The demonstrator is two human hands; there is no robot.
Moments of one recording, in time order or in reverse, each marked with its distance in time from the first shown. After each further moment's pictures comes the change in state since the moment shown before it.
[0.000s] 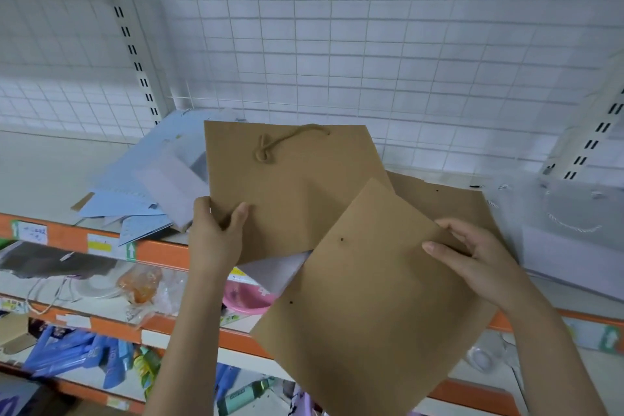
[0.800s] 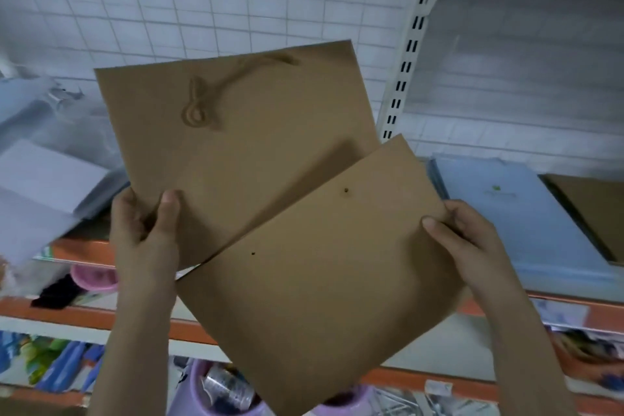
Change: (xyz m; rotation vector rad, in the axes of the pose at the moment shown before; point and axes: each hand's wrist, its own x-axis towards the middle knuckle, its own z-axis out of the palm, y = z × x) left_hand -0.195 0.116 0.169 -0.423 0.089 0.067; right_hand -0.088 0.092 -0.265 0.113 0.296 0.127
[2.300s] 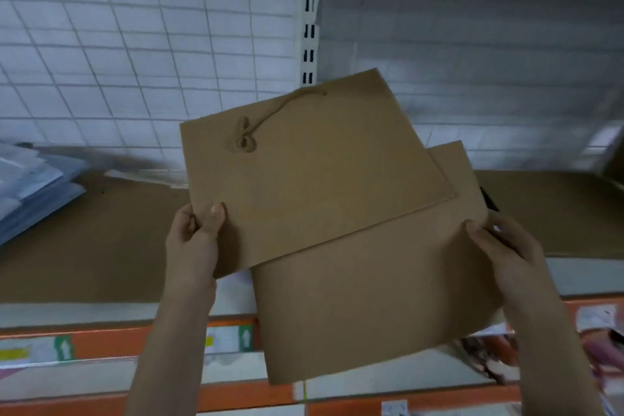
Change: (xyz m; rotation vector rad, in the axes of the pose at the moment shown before) left_hand -0.041 -0.012 0.168 -0.230 -0.257 -0.405; right_hand 0.021 0.049 -0.132 0.048 0.399 0.155
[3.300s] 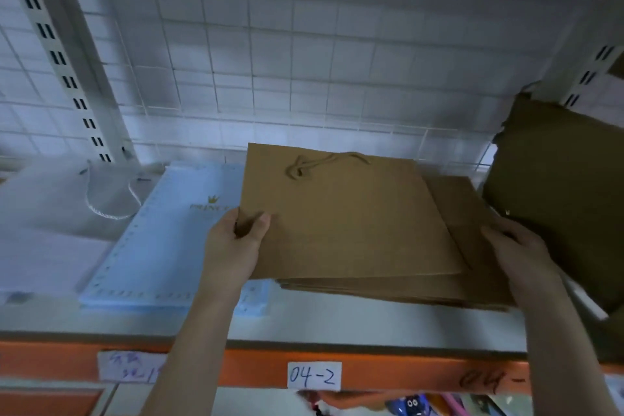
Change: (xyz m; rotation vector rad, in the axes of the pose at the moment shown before) left_hand -0.159 -0.134 0.356 0.454 -0.112 0.113; right_hand 0.266 0.091 -0.315 -0.171 0.062 0.234
